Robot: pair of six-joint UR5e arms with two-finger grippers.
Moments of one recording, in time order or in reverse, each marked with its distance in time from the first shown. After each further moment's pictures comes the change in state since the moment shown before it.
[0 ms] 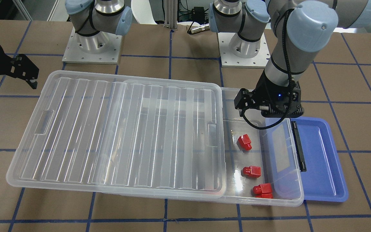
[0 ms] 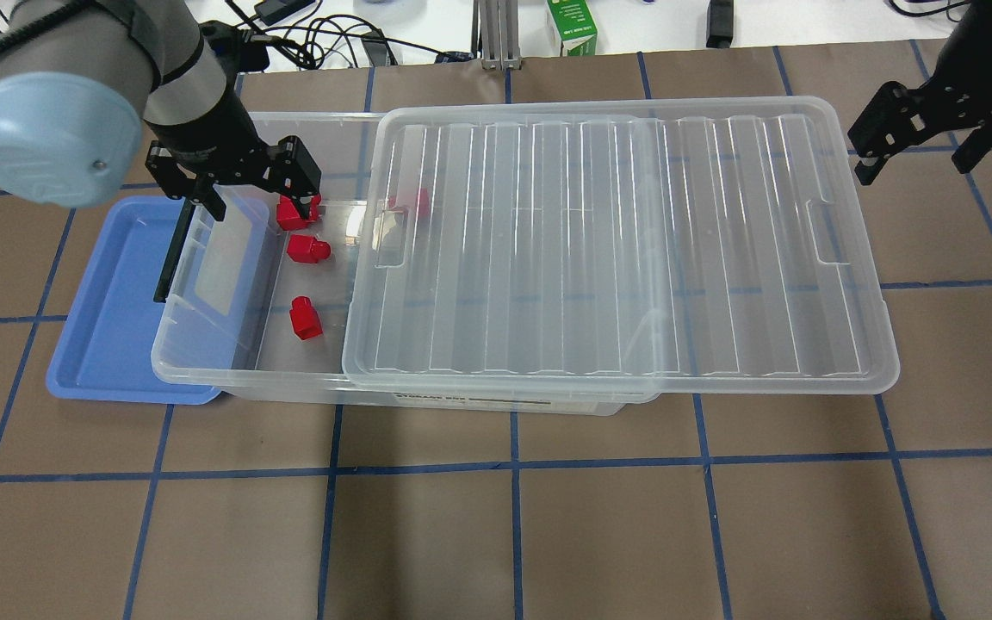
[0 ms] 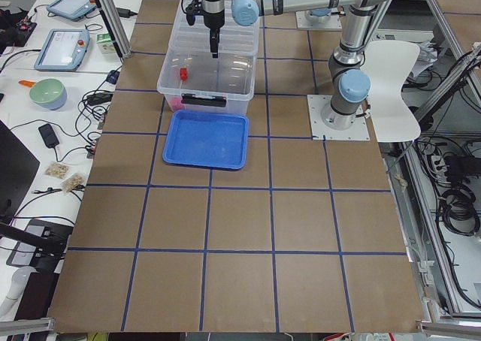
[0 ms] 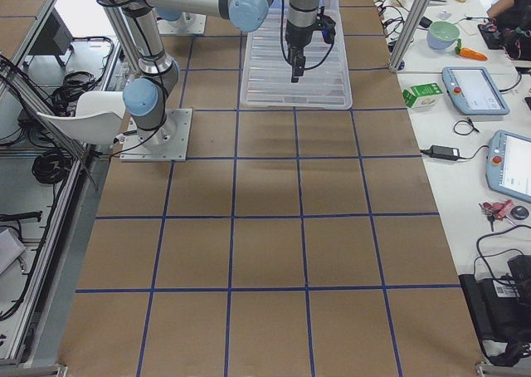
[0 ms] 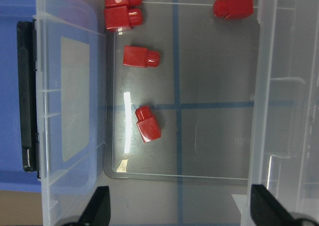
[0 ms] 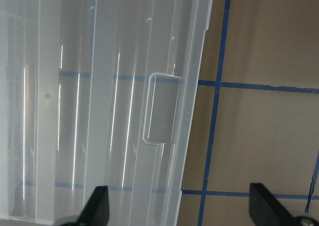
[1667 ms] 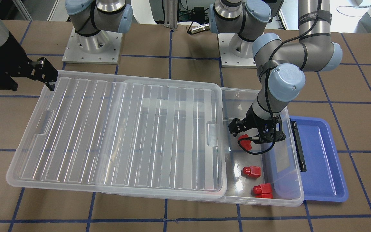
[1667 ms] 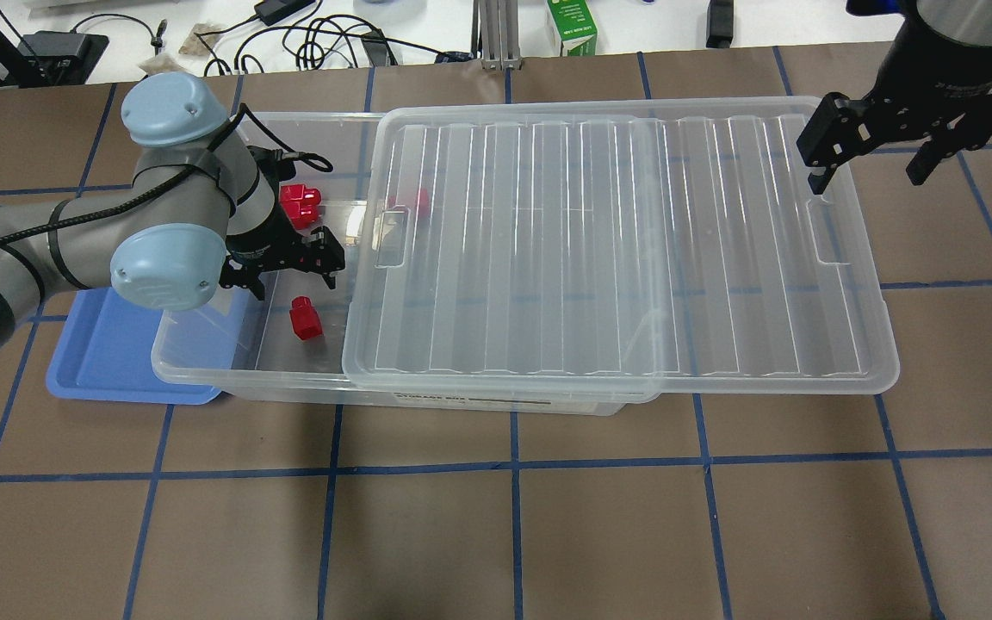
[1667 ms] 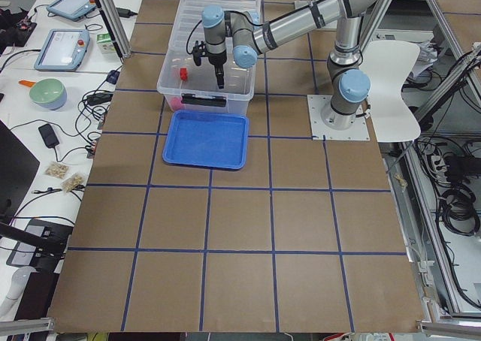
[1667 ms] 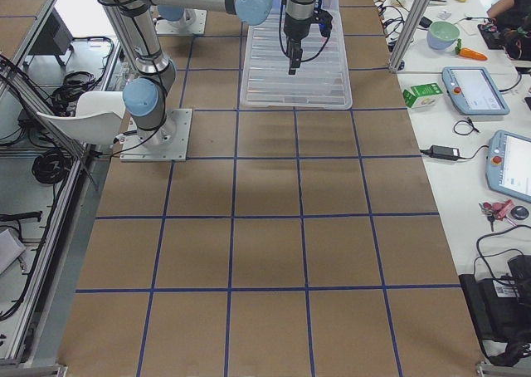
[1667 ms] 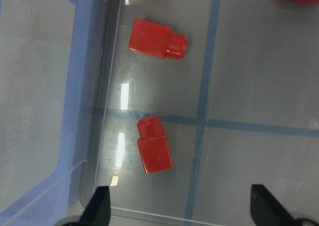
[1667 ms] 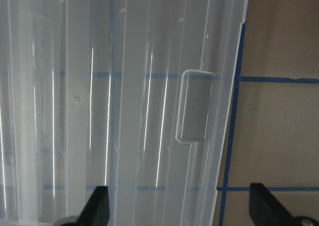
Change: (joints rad) left arm 0.042 -0.109 -0.238 0.289 -0.016 -0.102; right arm 0.074 0.006 0.018 -0.002 -0.012 0.120
